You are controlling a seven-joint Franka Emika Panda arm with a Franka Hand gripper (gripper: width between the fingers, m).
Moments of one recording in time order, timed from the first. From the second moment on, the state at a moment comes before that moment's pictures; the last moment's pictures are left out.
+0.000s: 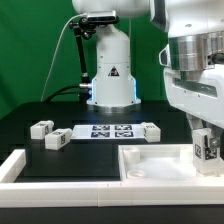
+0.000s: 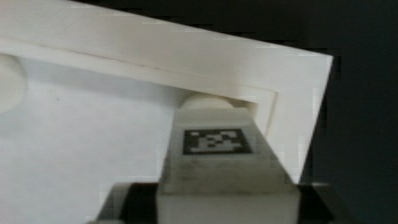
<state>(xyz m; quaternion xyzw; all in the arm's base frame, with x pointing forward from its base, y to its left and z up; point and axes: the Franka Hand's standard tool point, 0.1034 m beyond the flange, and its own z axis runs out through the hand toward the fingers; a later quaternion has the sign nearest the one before) 0.624 0.114 0.080 -0.77 0.63 0.03 0.06</state>
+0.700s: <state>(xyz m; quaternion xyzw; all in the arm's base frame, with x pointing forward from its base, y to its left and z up) 0.625 0.116 0.079 -0.89 0.45 0.01 0.06</state>
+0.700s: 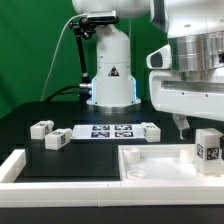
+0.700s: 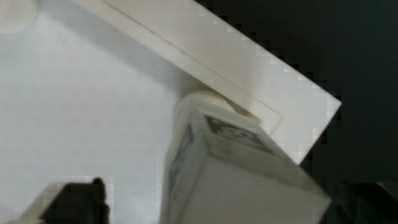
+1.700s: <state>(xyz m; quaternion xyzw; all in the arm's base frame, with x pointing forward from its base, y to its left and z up) 0.630 0.117 0.078 -1.00 -0.05 -0.01 0.02</state>
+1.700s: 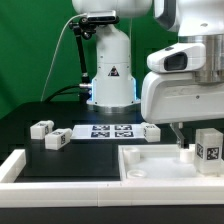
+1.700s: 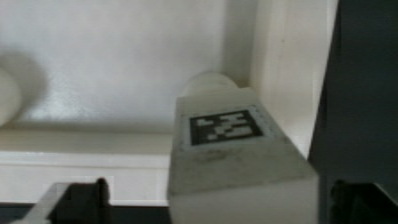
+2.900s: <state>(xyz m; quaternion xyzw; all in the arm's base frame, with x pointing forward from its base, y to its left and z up) 0.627 0.111 0.076 -0.93 0.37 -0.01 0.06</state>
